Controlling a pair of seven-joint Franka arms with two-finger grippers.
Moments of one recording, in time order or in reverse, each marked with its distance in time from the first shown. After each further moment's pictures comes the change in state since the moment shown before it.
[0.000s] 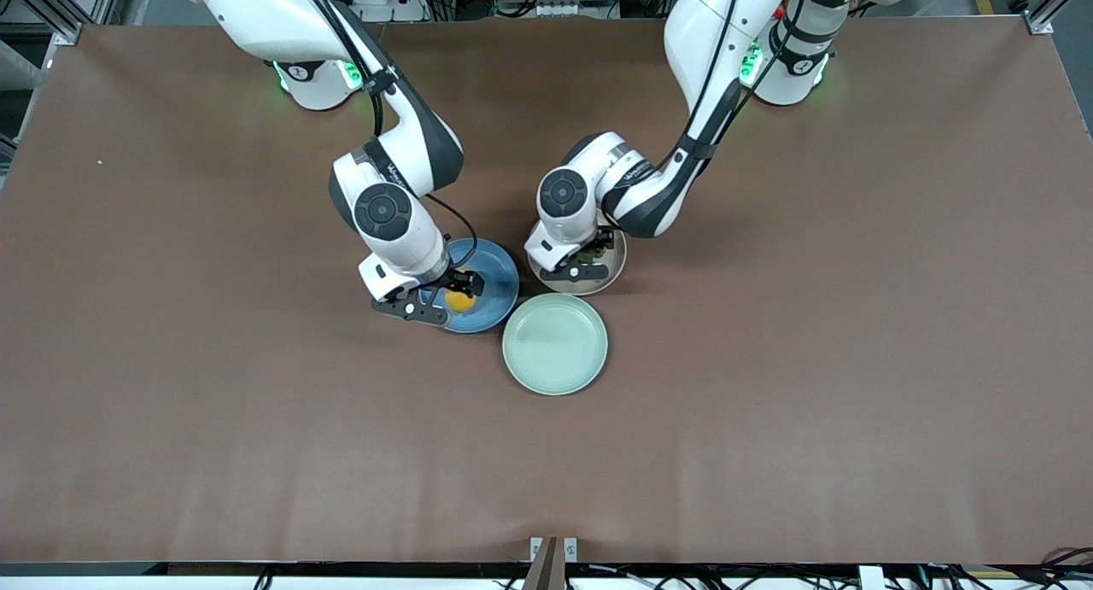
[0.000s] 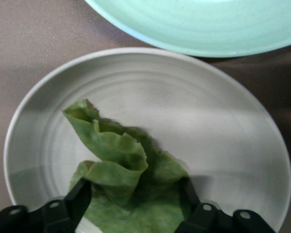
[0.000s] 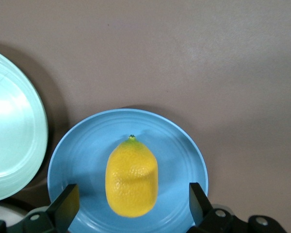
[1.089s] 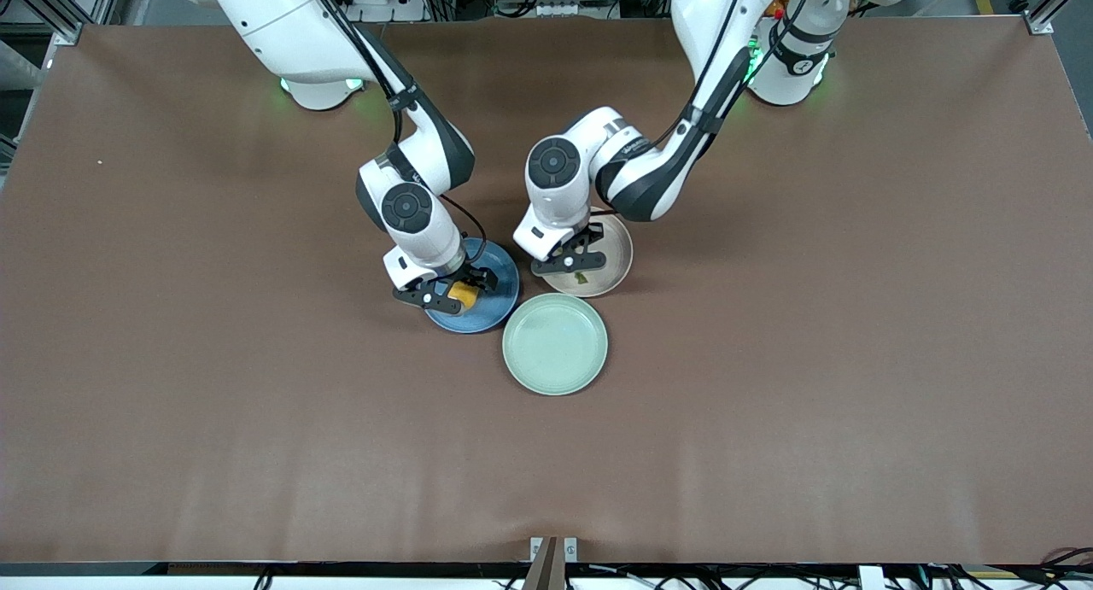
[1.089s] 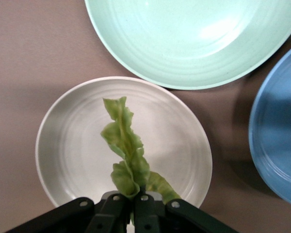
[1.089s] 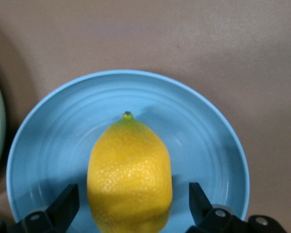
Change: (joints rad) left arm -0.008 -0.111 0.010 0.035 0.025 -0.092 -0.064; right arm 0.003 0.069 0.045 -0.107 -0.018 0.196 0.107
